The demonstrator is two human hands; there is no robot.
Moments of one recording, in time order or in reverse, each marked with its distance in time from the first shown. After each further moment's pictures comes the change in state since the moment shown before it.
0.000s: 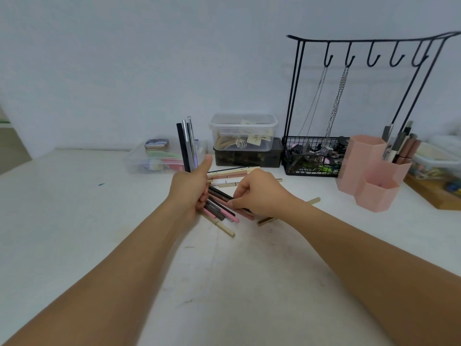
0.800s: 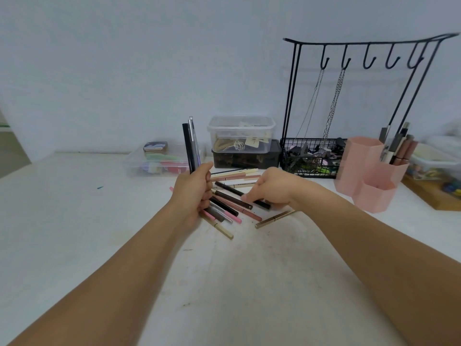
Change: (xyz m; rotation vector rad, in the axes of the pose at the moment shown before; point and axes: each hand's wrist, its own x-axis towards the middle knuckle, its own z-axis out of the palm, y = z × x) left_hand -0.007 0.002 0.005 -0.172 -0.150 -0.013; right_hand 0.005 0.018 -0.034 0.177 -0.156 0.279
